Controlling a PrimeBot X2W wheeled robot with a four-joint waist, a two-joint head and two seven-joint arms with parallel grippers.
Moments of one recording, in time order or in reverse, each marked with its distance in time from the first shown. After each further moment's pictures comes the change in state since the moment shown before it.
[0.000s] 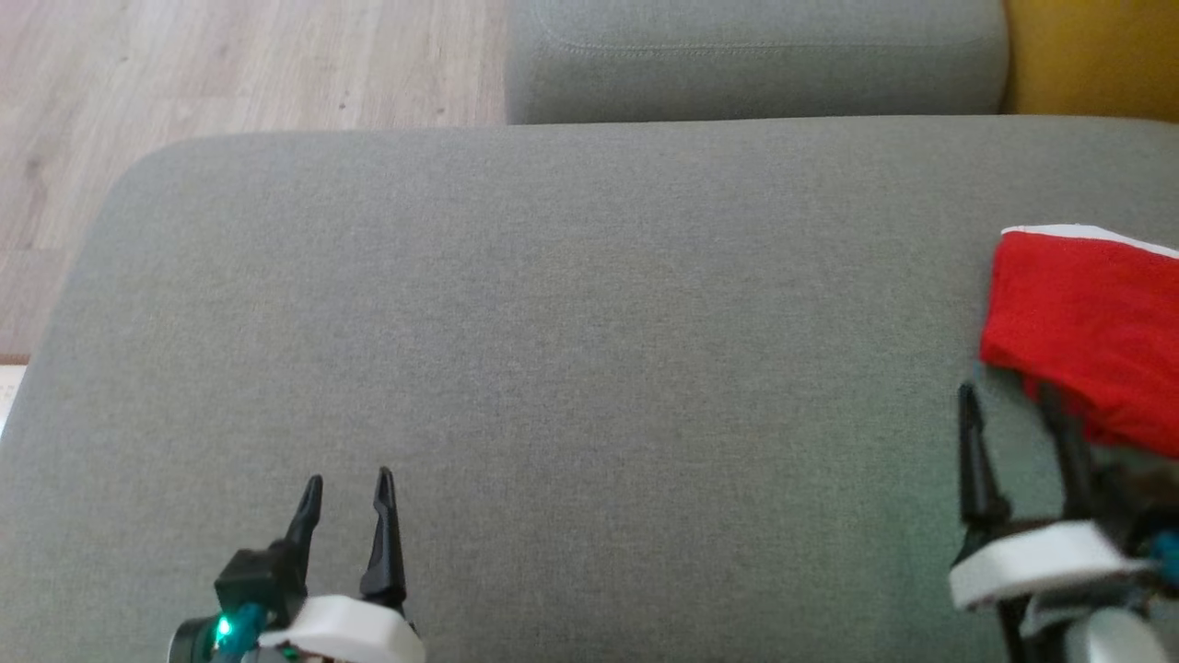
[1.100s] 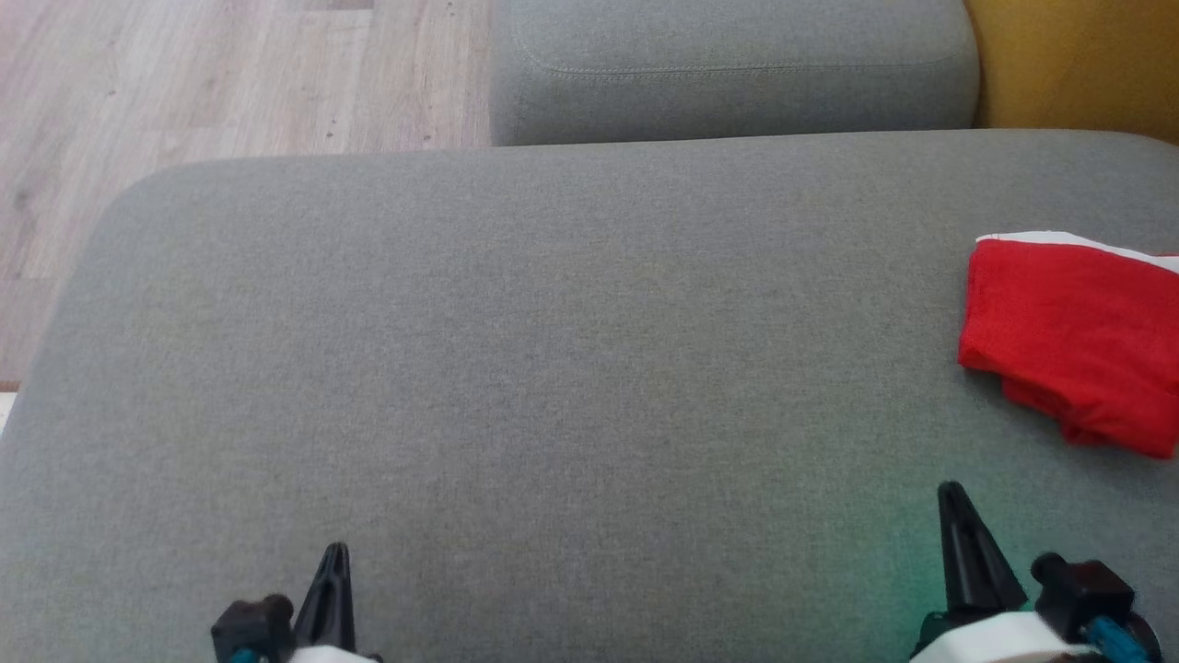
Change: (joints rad) left arm 0.053 -0.006 0.056 0.109 0.035 -0.041 0.005; right arm 0.090 0.030 0.071 0.178 -0.004 0.000 -0.140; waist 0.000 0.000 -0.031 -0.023
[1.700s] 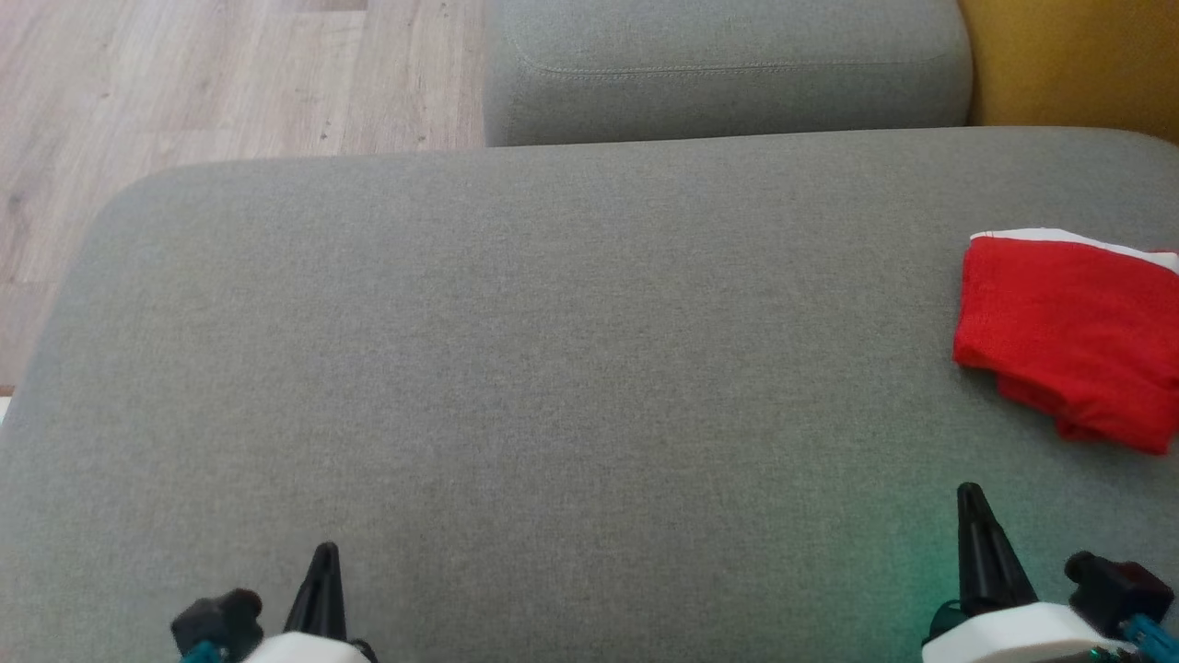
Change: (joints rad) left arm -0.004 0.000 0.015 0.004 -0.199 -0.025 0.047; right arm 0.001 0.000 -0.006 0.003 0.208 0.000 0.044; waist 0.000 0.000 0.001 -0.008
